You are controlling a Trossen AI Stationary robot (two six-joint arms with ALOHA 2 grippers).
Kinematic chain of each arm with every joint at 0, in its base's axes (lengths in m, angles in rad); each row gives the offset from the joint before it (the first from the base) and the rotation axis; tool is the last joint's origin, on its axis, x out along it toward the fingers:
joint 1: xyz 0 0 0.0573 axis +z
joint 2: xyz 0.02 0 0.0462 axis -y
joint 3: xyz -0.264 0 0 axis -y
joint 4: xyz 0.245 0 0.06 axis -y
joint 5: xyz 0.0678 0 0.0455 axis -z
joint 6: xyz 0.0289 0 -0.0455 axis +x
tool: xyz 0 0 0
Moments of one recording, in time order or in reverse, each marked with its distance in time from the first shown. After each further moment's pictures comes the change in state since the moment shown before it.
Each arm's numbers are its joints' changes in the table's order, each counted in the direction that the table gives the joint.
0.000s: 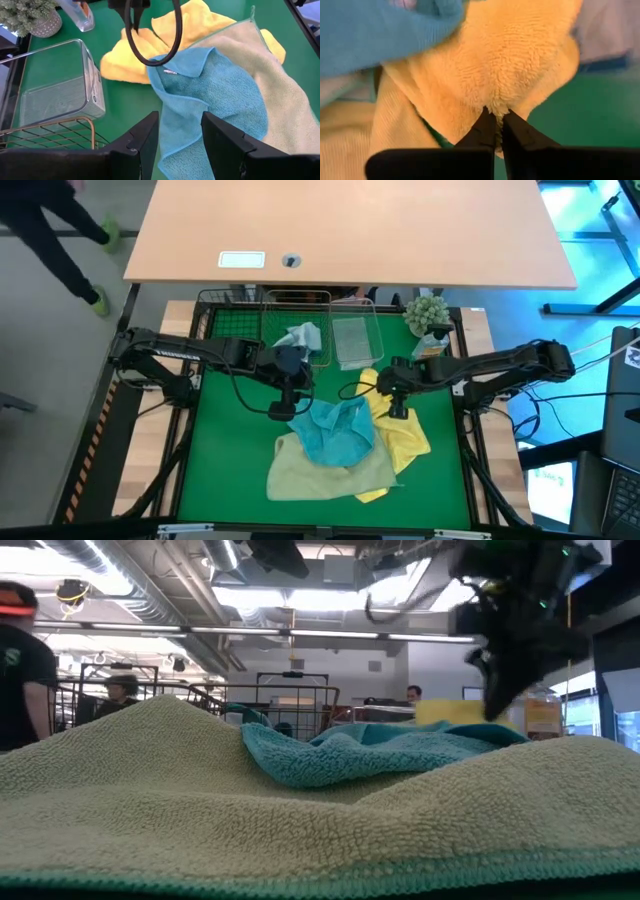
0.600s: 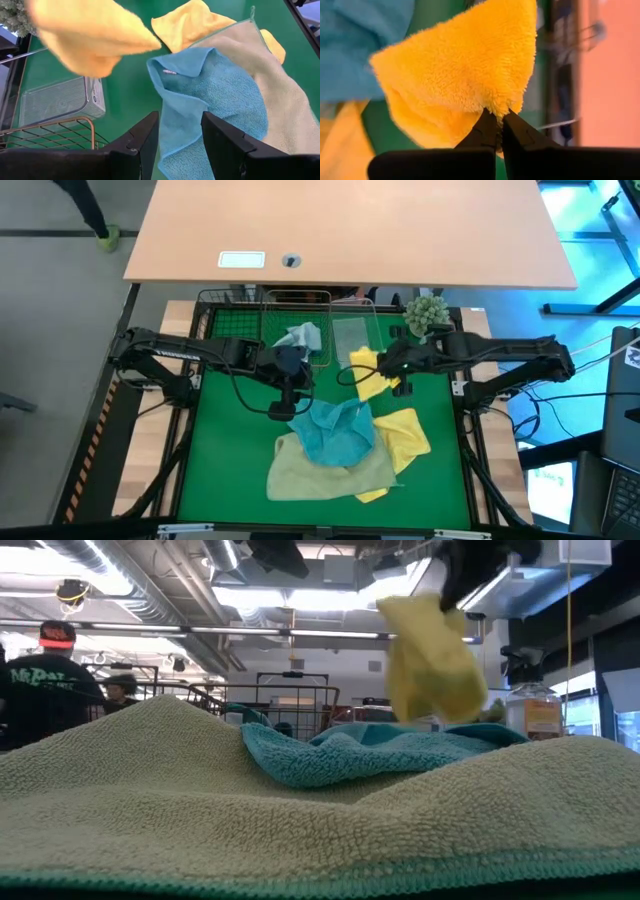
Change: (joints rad) left arm 0.000 0.000 0.000 0.001 0.000 0.000; right arm -0.001 0.000 0.491 -0.296 0.225 -0.335
